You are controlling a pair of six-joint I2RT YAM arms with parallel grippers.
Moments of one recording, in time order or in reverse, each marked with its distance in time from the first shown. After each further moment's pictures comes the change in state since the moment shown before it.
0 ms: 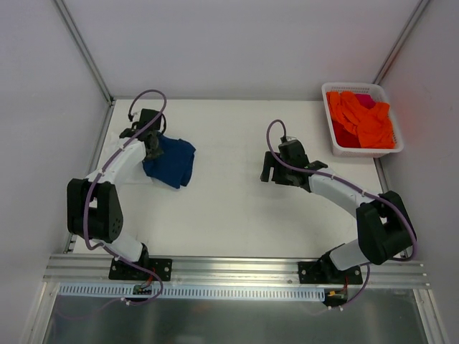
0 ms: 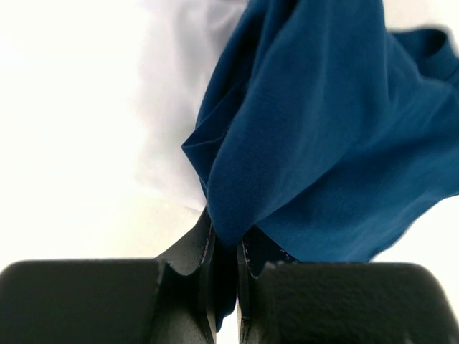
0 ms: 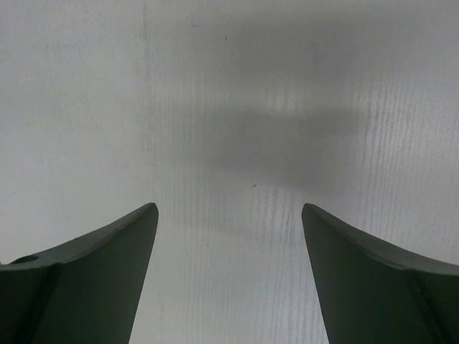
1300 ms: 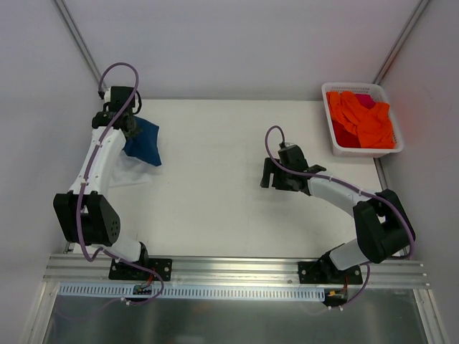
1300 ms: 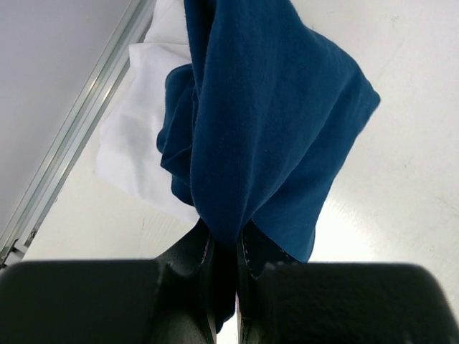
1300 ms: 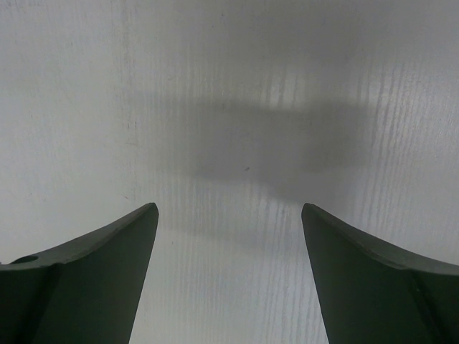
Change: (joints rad) left arm 0.150 -0.047 0.292 -0.143 -0.013 0.070; right arm 0.000 0.013 -0.057 0.027 -0.036 -0.011
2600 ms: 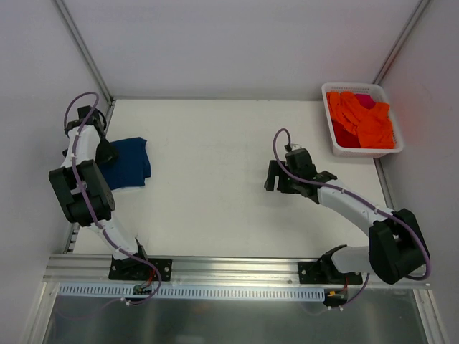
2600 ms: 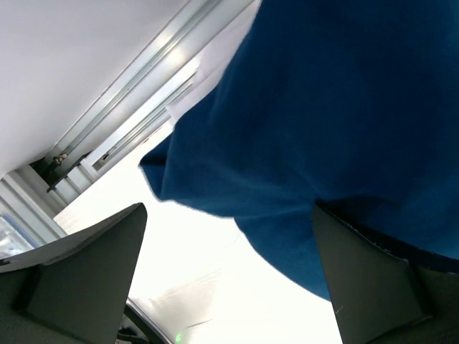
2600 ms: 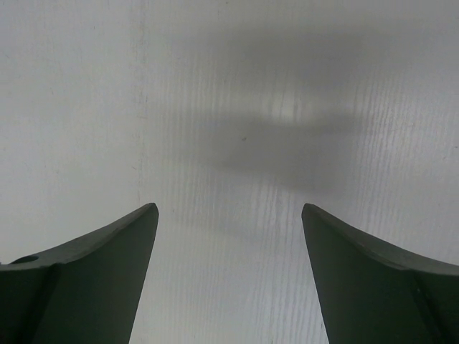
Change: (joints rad) left arm 0.368 0.254 -0.040 -0.147 0.002 -0.034; right arm 0.000 -0.150 -0.061 -0.039 0.002 -0.021
